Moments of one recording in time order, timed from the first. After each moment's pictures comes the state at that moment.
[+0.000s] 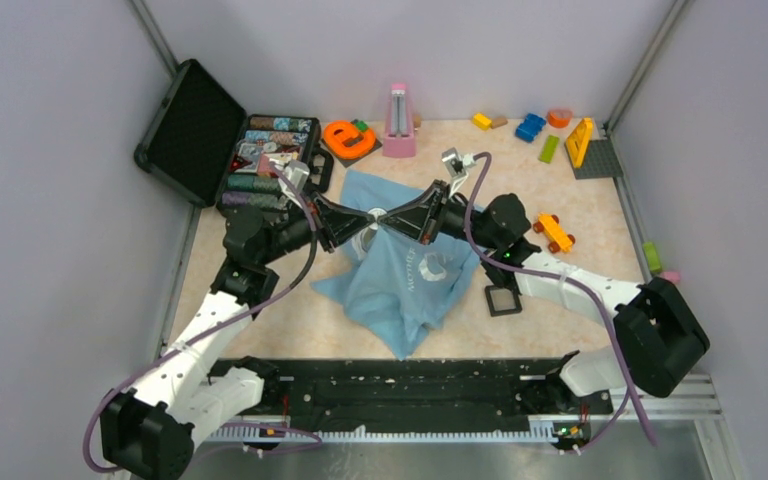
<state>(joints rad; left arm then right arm) -0.37 0.93 0.71 0.42 0.73 -0.63 0.70 1.38 0.80 0.90 -0.58 0.80</state>
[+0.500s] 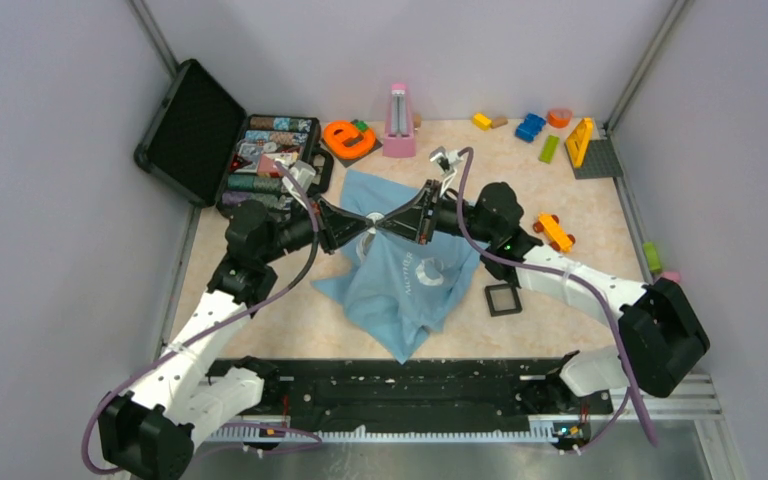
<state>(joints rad) -0.37 0.93 0.76 0.22 0.72 -0.53 0.70 1.38 0.87 0.66 -0.62 0.69</state>
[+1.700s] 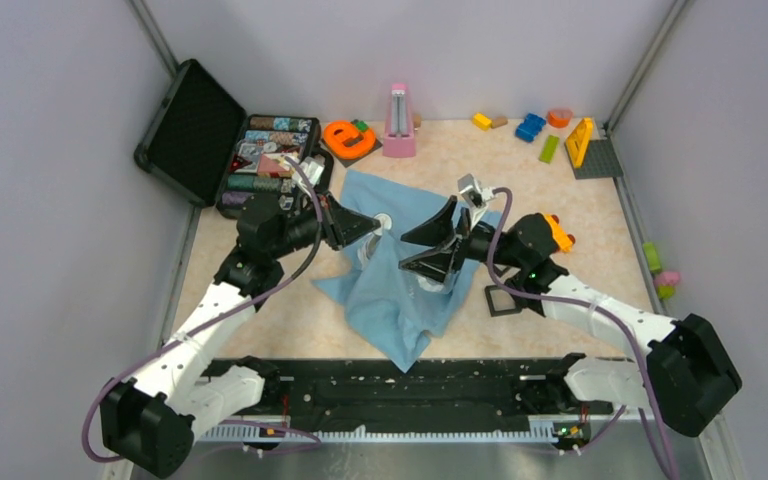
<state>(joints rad) -0.40 0.98 0.79 0.15 0.66 -0.62 0.65 1.17 0.63 0.85 -0.79 0.63</state>
